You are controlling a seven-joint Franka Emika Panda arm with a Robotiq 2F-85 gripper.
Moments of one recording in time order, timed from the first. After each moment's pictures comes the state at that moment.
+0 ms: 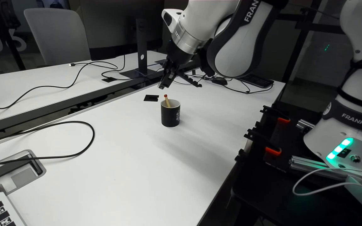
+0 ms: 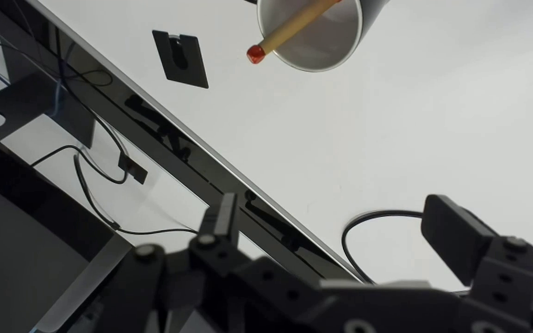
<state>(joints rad) 1.42 0.45 -1.04 -2.67 0.11 3.46 -0.23</state>
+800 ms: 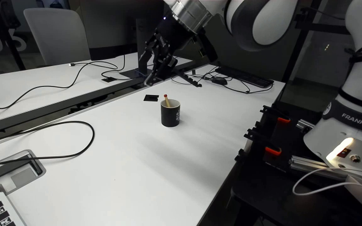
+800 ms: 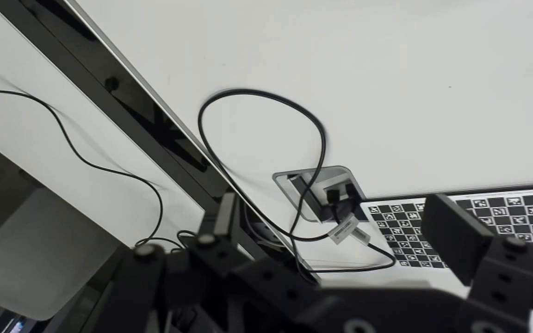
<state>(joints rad) 0.94 0.09 -0.62 -2.69 -0.45 3.46 -0.25</state>
